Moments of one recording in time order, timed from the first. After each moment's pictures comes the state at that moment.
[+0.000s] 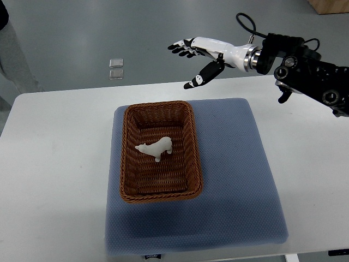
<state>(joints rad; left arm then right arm) -0.03 0.00 -0.17 -0.10 0.04 -0.02 0.06 1.07 -0.36 0.50 0.93 -0.94 0.23 0.13</state>
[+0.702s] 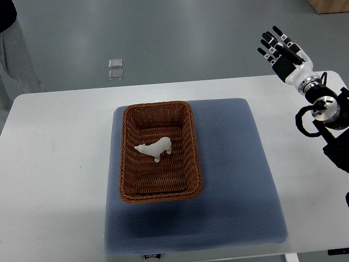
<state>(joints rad) -0.03 0.00 -0.17 -0.10 0.04 -0.02 0.06 0.75 -0.23 1.08 0.63 -0.11 0.20 0.13</state>
